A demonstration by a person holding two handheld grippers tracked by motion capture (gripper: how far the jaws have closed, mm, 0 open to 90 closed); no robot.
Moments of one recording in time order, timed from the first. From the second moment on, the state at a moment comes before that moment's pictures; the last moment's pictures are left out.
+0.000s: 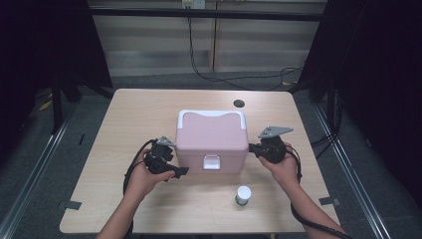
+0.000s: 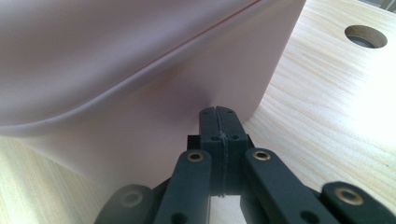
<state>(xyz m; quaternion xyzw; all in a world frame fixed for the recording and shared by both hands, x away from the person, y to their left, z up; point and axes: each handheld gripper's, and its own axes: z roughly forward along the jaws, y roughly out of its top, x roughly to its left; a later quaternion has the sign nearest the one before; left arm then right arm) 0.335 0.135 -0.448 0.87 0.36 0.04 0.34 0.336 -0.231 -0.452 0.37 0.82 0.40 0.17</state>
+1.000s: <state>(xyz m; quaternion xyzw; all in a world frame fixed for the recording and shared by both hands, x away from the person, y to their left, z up) 0.334 0.149 -0.447 0.87 0.37 0.03 0.33 0.337 -0.227 -0.442 0.37 0.82 0.41 0.15</state>
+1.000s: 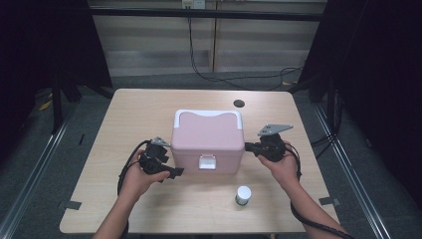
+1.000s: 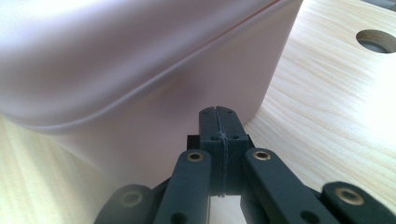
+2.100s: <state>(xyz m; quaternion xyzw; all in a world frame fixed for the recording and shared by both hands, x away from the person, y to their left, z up) 0.346 0.179 -0.437 0.87 0.40 0.02 0.29 0.333 -0.234 -0.361 0.36 0.81 0.45 0.14</state>
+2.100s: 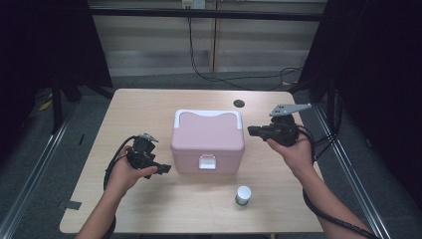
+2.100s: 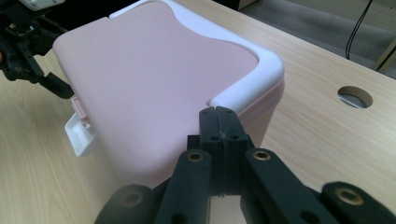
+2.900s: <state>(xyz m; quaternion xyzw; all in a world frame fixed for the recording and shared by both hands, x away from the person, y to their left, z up) 0.358 0.185 -0.416 0.87 0.41 0.02 0.29 0.336 -0.180 -0.350 0.31 0.84 0.44 0.12</state>
